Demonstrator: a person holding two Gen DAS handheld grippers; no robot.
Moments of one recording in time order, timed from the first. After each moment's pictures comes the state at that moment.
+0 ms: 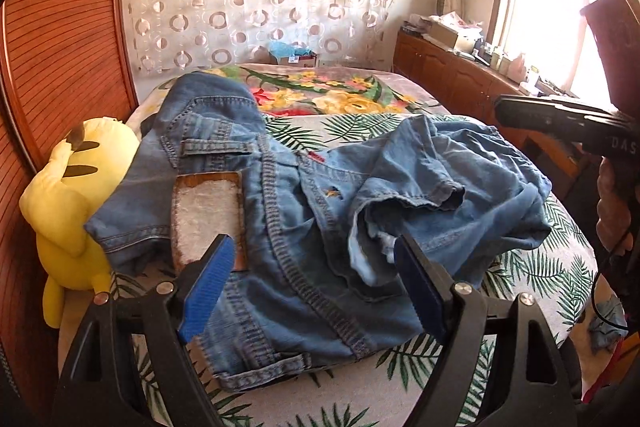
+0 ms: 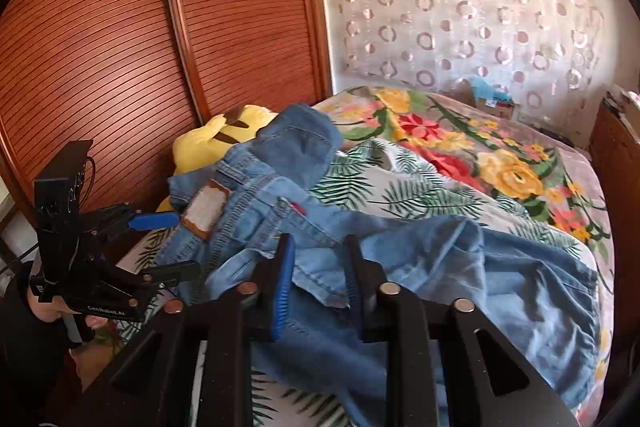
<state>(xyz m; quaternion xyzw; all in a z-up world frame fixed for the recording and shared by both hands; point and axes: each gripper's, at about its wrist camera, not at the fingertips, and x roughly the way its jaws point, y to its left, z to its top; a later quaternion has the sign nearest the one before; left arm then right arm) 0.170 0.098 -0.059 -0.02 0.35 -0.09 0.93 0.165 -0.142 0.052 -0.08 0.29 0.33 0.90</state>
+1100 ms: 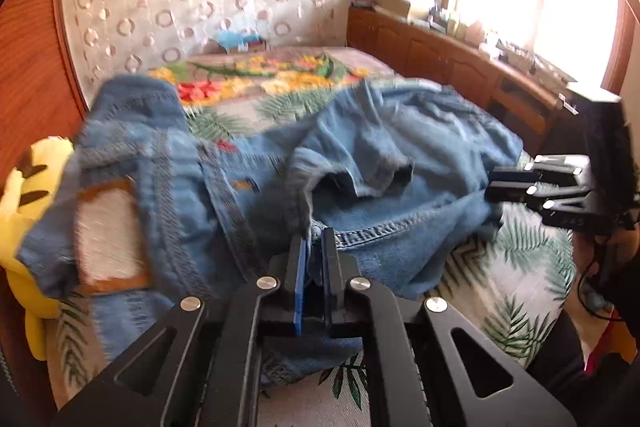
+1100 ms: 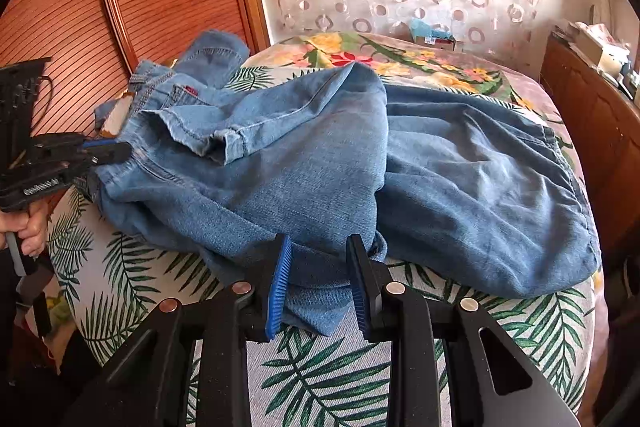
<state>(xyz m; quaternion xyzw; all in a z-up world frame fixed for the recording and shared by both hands) 0.173 0.051 -0.062 0.02 0.36 -0.17 0.92 0.152 -0.170 -0.026 -0.05 0.36 0.24 0.90</state>
